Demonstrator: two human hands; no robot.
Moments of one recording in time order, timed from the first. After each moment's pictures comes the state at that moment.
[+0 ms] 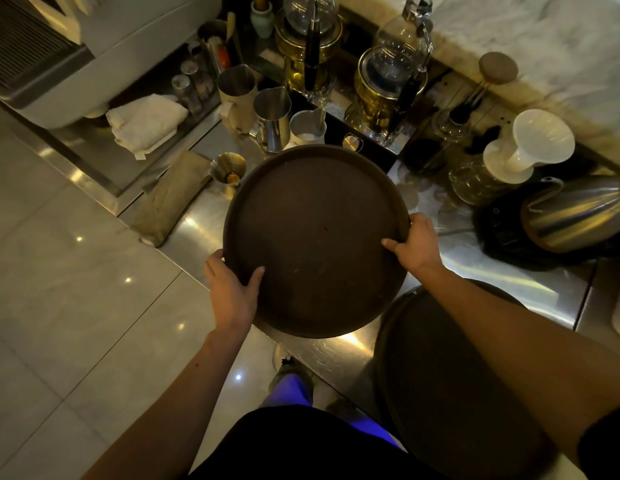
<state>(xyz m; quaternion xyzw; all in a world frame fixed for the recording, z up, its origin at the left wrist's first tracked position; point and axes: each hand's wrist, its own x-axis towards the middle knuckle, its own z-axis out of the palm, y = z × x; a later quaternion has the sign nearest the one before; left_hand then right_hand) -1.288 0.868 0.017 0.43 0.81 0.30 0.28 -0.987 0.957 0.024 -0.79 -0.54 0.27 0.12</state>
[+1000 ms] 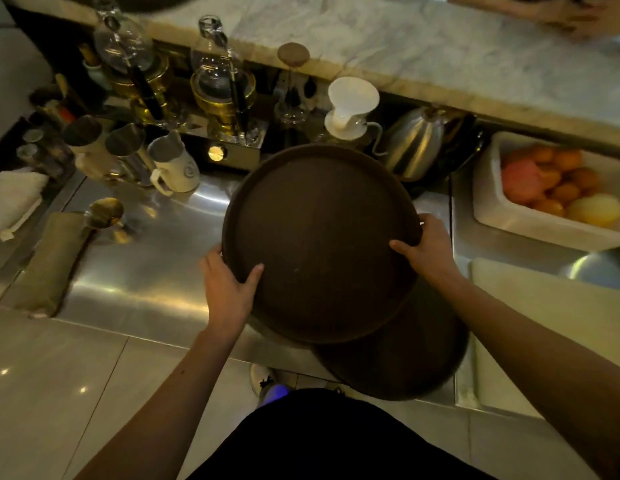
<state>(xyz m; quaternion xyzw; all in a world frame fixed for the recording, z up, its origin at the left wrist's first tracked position) -1.161 0.843 0.061 0.62 0.65 0.28 0.33 -0.834 0.778 0.078 -0.87 -0.39 0.20 0.24</state>
